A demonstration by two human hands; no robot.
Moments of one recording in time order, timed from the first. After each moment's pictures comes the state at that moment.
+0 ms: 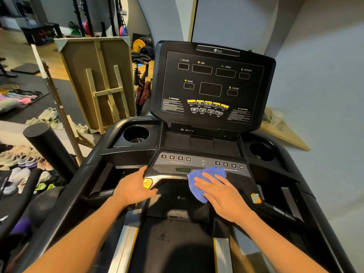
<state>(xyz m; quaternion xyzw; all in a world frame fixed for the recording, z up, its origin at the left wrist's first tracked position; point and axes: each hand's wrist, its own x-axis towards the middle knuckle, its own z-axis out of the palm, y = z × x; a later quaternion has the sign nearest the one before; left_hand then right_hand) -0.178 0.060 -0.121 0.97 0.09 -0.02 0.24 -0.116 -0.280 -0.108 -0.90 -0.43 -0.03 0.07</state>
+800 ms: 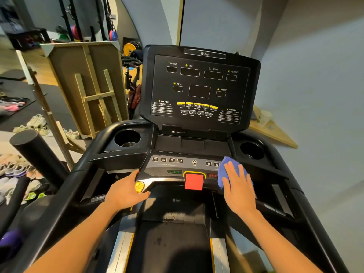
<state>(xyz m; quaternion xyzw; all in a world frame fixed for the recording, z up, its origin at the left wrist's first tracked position) -0.176 0.056 -0.123 0.96 0.12 -0.02 0.24 -0.098 -0.316 -0.110 -0.99 -0.07 -0.10 0.09</state>
